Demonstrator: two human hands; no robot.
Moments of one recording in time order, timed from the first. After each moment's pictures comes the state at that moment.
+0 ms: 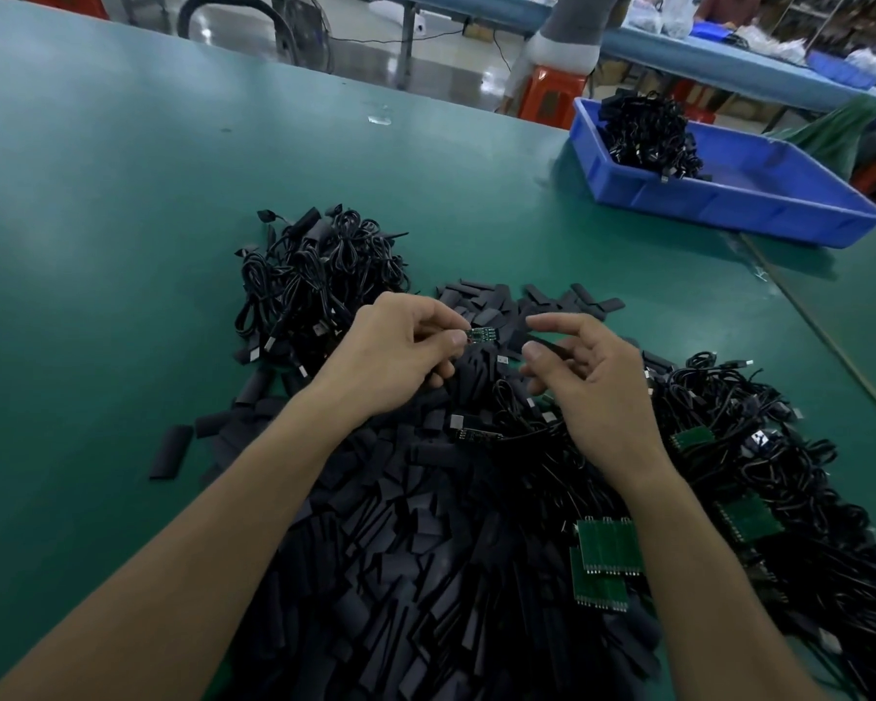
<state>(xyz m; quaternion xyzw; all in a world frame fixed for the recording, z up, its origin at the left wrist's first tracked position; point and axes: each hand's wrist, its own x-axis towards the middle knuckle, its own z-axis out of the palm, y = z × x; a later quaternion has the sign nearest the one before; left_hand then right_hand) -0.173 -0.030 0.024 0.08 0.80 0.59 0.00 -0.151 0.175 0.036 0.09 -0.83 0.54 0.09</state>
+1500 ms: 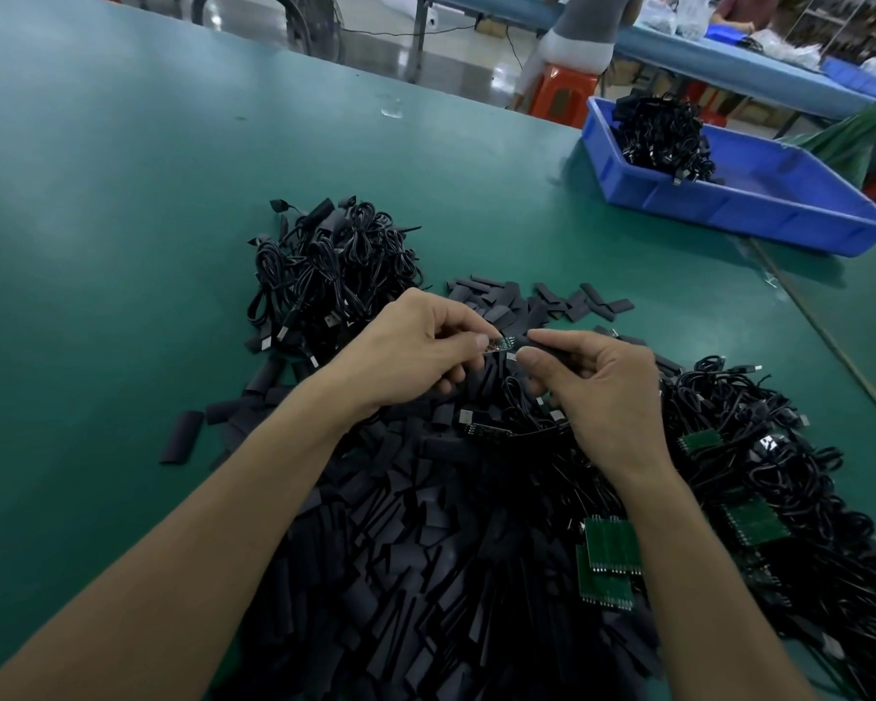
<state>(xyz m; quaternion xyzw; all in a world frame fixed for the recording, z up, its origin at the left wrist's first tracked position) -0.167 -0.032 0.035 0.12 0.78 0.61 0.07 -0.151 0.170 0.032 0.09 -0.83 0.54 0.11</state>
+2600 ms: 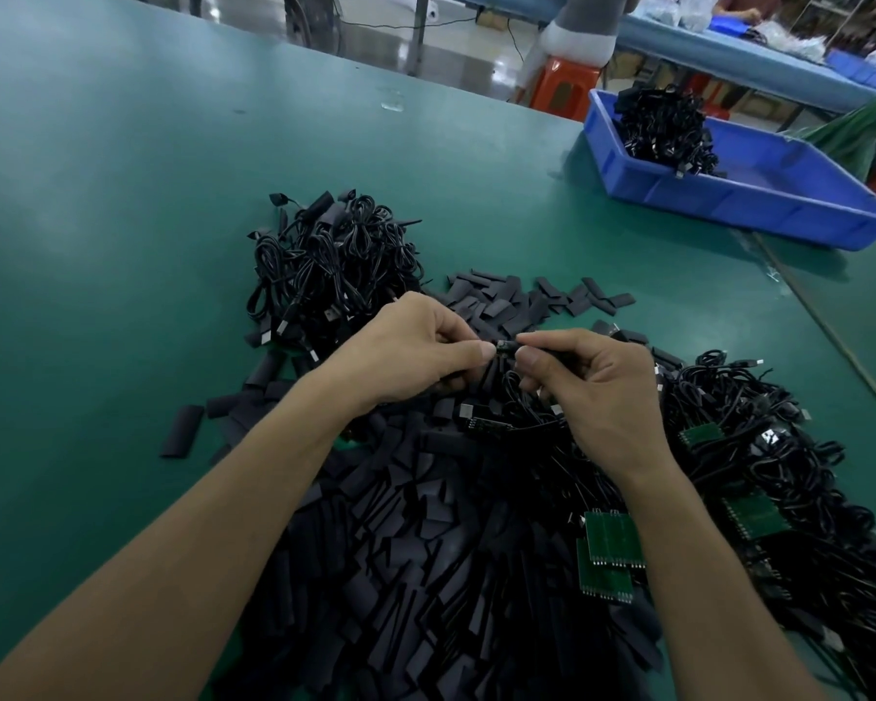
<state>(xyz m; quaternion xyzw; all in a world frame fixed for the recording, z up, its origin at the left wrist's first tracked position) -0.167 -0.033 0.033 0.10 0.81 0.57 0.11 -0.148 0.171 0.031 0.15 -0.83 0.53 0.10</state>
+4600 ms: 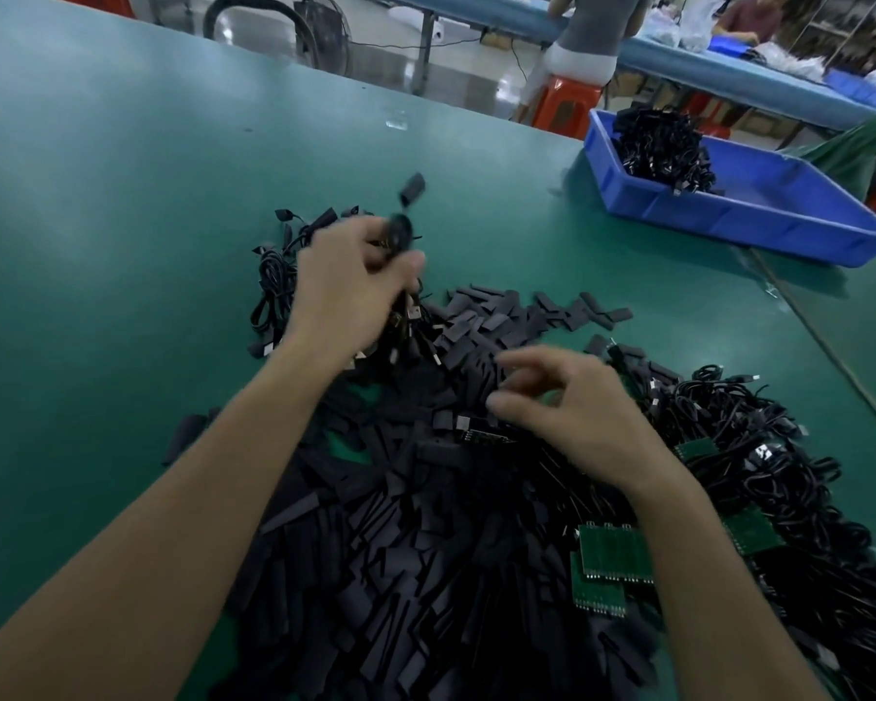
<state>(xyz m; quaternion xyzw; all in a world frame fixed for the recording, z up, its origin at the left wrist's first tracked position) -0.189 -0.061 0.050 -0.03 0.79 0.59 -0.17 -0.149 0.172 0.048 0.14 -0.92 0.35 -0.05</state>
